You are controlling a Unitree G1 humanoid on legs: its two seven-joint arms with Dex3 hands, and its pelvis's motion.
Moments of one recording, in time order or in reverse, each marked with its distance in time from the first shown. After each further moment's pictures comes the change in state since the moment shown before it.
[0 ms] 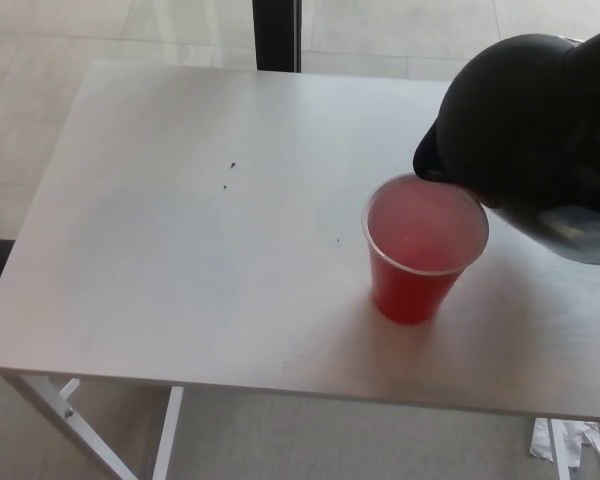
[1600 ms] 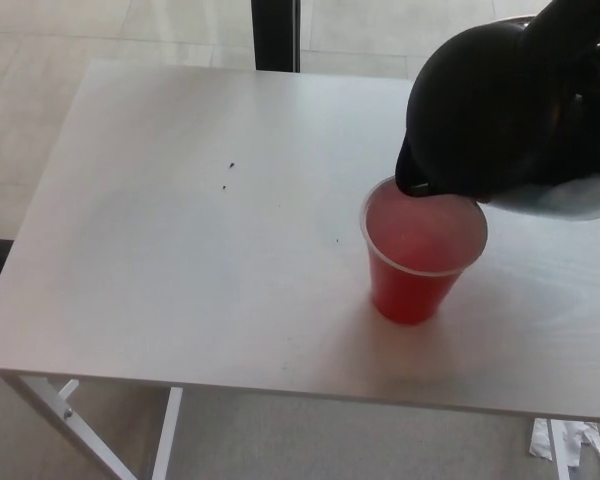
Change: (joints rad) left_arm -0.018 0.000 -0.006 -0.004 0.000 0.000 -0.001; right_arm -0.259 -0.004 0.185 0.377 -0.079 -0.428 -0.146
